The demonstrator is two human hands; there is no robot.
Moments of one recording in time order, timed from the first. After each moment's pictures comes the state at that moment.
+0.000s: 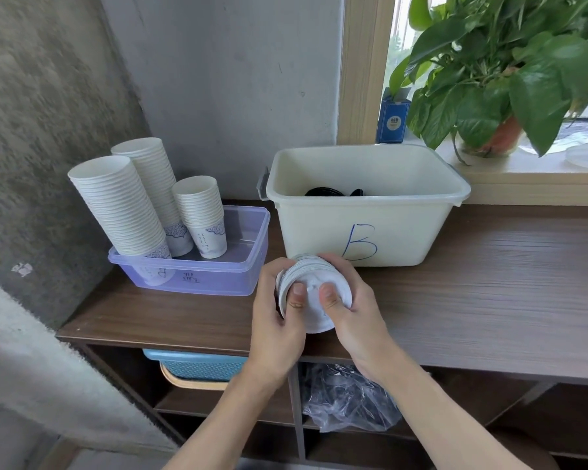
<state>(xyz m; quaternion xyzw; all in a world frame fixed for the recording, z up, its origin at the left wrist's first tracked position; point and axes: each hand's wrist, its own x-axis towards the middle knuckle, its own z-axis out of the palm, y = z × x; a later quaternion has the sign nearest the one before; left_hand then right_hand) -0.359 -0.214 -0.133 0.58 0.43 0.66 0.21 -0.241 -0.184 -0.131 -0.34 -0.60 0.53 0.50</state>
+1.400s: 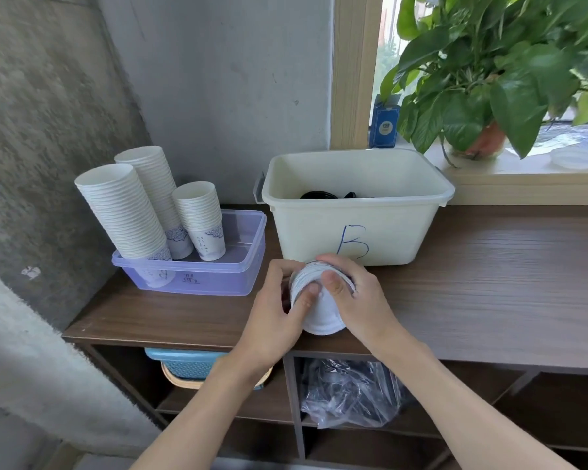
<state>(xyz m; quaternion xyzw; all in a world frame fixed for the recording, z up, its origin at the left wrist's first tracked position) -0.370 -0.216 -0.125 0.62 0.49 0.52 0.32 -0.224 -0.174 -0.119 -0.38 -0.67 0.43 0.48</state>
